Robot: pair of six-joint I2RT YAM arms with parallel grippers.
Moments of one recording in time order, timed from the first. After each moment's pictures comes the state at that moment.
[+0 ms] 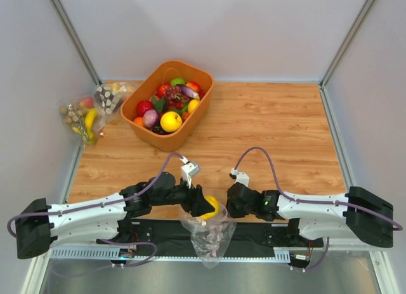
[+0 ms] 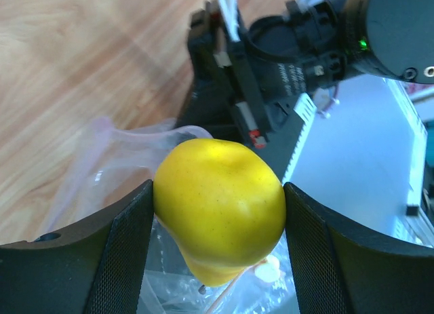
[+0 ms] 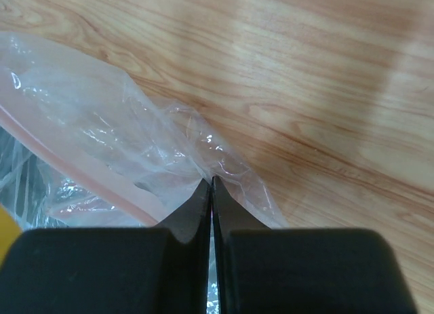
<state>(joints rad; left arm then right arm) -1.13 0.88 0.39 0.10 0.17 -0.65 1.20 1.15 0.40 -0.19 0.13 1.05</state>
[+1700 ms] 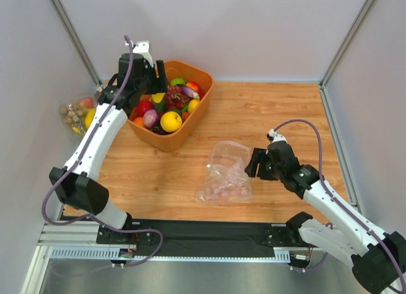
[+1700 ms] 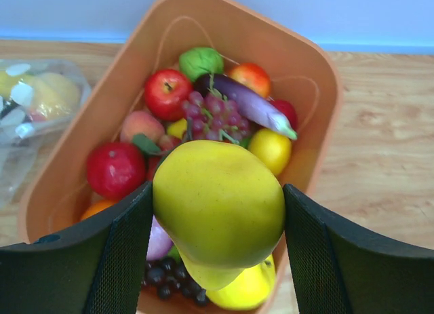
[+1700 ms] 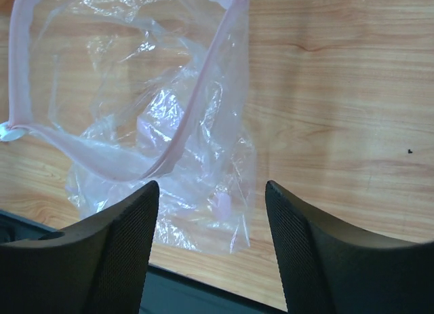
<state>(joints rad) -0.30 1.51 1.64 -0.56 -0.08 -0.25 0.53 0.91 0.65 -0.55 0.04 0.60</state>
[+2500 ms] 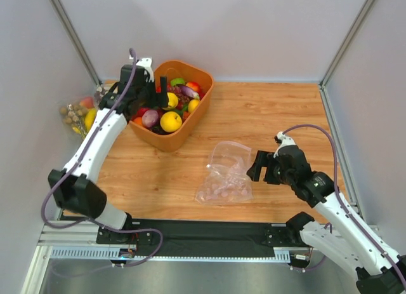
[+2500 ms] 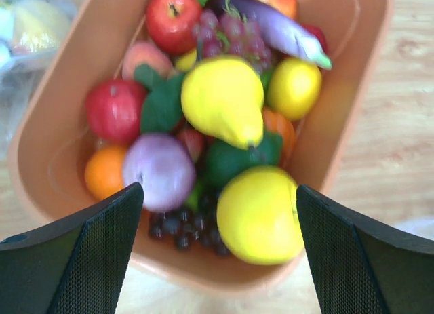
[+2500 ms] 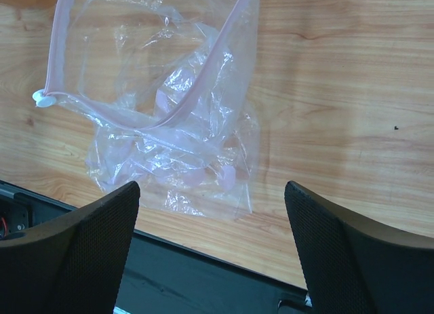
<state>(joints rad) -0.27 1.56 1.60 -0.65 -0.06 -0.19 0.53 0.73 0.69 -0.71 0.00 0.58</state>
